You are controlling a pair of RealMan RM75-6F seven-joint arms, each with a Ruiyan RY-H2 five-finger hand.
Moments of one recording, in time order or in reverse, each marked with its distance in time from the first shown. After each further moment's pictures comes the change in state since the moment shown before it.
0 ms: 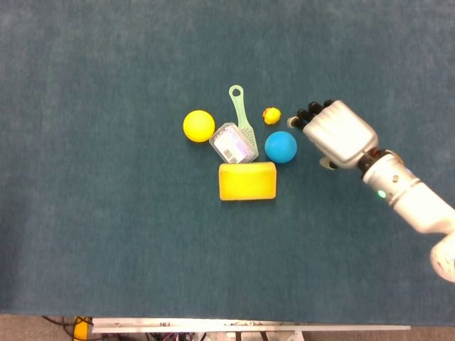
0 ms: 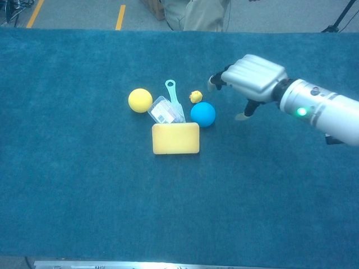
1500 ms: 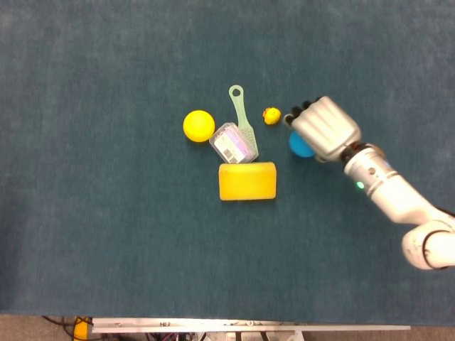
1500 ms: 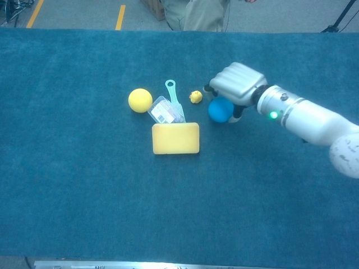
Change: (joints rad) left arm 0.005 -0.003 0.019 0.048 0.039 -0.004 -0.085; right arm 0.115 -0.128 -0.079 0.159 0.165 0.057 -0.070
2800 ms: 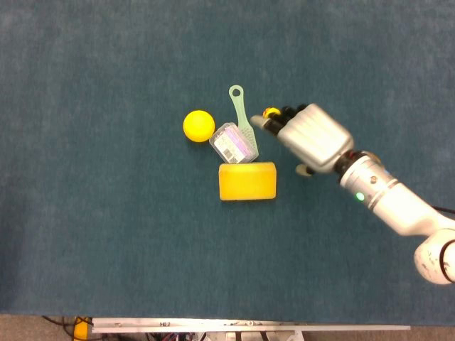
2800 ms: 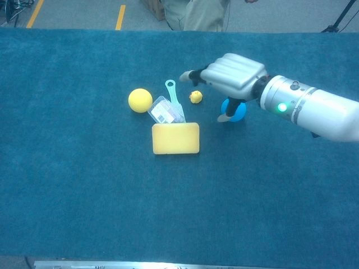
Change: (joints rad) left arm 0.009 0.008 0.004 -0.023 0.014 0.020 0.019; right arm 0.041 0.143 0.018 -0.288 -0.009 -0.003 0.066
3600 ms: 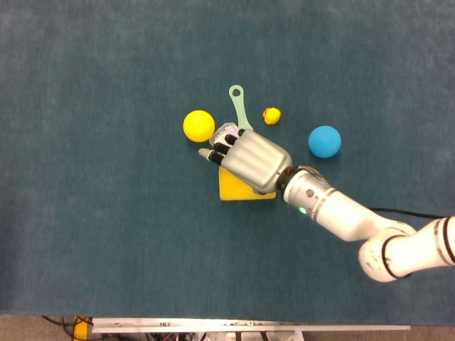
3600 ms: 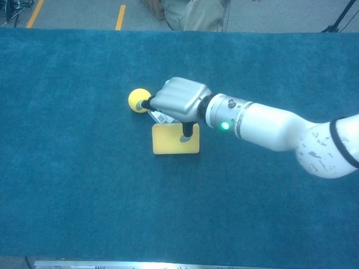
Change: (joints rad) left arm 0.036 0.025 0.014 -0.005 0.002 0.030 -0.018; right arm 0.206 -0.193 -0.001 0.069 0.207 -0.060 -0.201
